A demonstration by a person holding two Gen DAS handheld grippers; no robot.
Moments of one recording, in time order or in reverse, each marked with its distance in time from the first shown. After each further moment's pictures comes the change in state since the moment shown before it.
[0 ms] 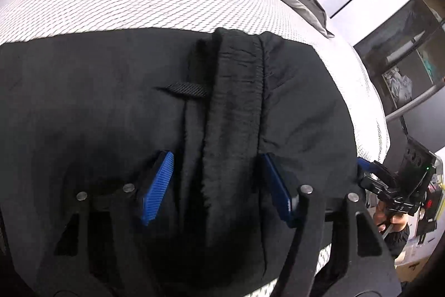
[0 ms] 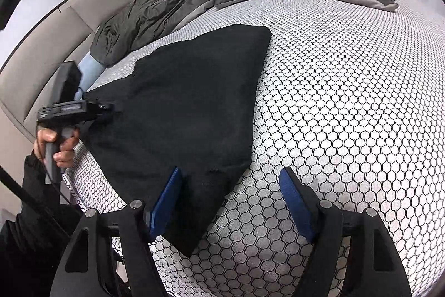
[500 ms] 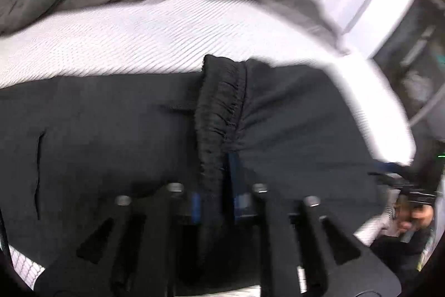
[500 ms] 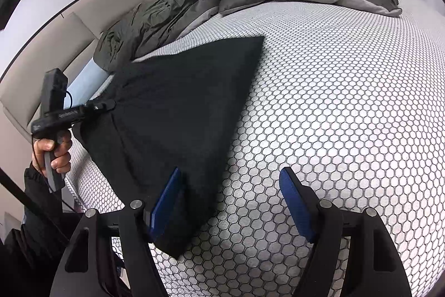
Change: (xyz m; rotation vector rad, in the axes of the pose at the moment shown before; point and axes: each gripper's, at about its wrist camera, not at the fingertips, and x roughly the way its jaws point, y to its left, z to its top) left arm -0.052 0.020 -0.017 0.021 -0.125 0.195; right arm -0.008 0.017 0.012 0.000 -0.017 0.016
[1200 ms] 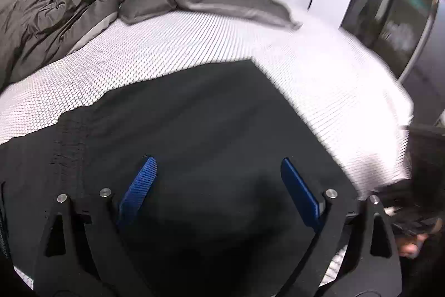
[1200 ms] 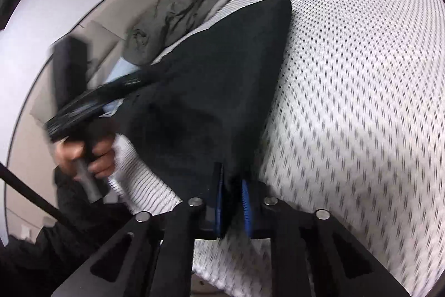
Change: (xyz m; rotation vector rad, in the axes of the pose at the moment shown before) left arm 0.026 -0.172 0.001 0.309 -0.077 0.001; right arm 0.004 0.008 -0.044 0.103 0.072 0.253
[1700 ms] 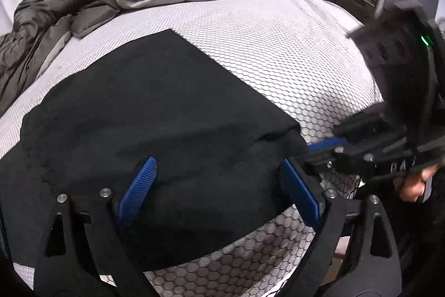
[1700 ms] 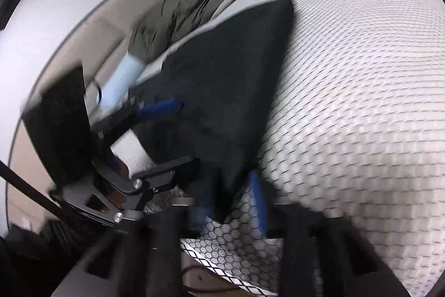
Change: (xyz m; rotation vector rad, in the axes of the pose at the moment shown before) left arm -0.024 -0.083 -0.070 0.242 0.024 -0.087; right arm 0.003 0.005 -0.005 -0.040 0.014 0.006
